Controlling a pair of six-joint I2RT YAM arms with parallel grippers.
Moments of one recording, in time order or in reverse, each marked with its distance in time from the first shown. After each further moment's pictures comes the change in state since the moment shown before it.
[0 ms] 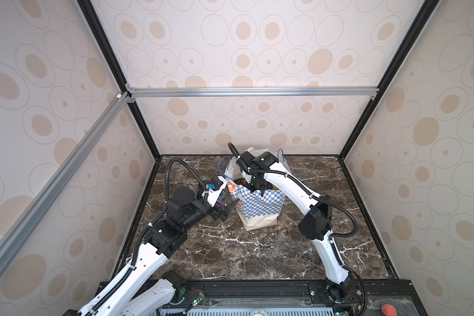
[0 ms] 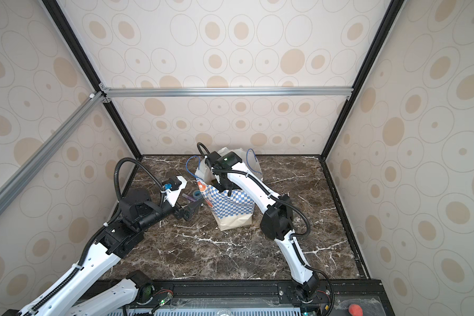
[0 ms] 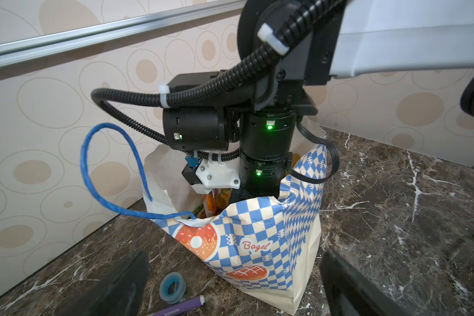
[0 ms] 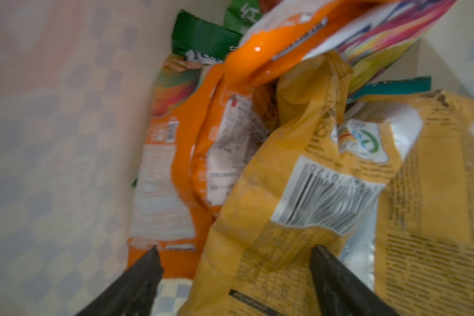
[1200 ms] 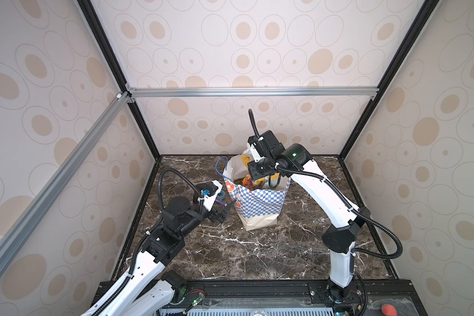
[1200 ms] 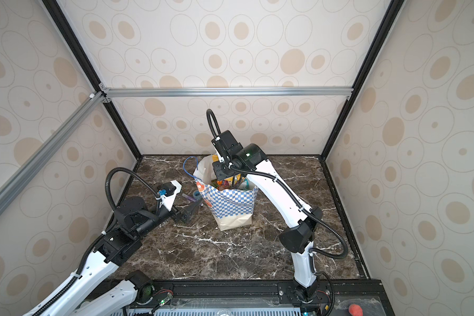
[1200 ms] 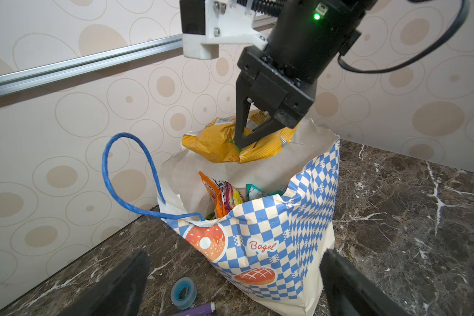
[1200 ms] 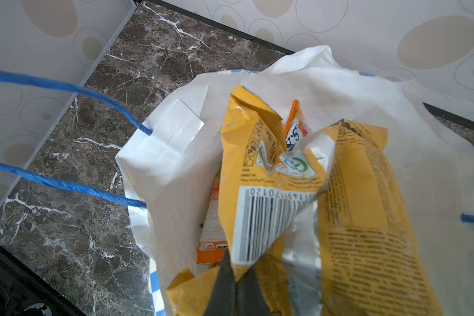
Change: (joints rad) left arm 0.000 -0.089 -0.094 0.091 -0.058 0.008; right arm 0.023 -0.325 -0.042 0.260 0.028 0.051
